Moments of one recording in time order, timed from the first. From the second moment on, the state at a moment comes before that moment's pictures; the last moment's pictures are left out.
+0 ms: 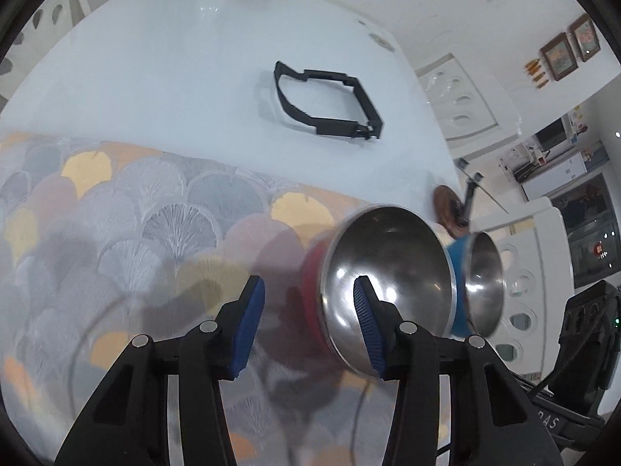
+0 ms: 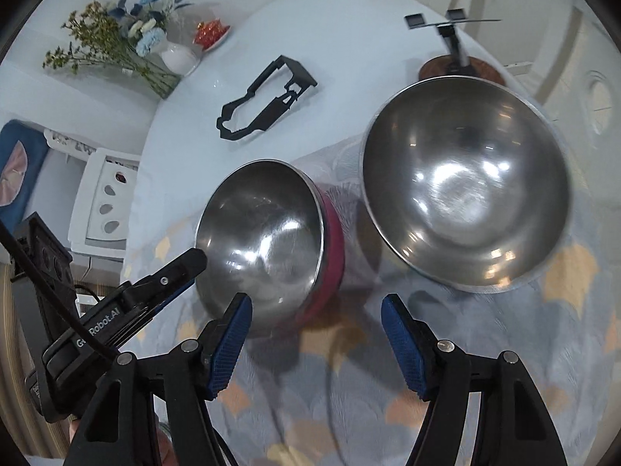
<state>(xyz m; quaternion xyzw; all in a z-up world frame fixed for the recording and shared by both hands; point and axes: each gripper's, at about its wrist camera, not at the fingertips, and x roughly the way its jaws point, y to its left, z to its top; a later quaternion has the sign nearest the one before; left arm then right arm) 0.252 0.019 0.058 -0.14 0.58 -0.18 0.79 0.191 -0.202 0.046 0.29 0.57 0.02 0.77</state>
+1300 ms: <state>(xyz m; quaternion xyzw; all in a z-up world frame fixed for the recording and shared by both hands) 0.204 0.021 0.097 -0.14 0.55 -0.21 0.80 0.161 -0.169 0.081 0.23 0.56 0.04 0.80</state>
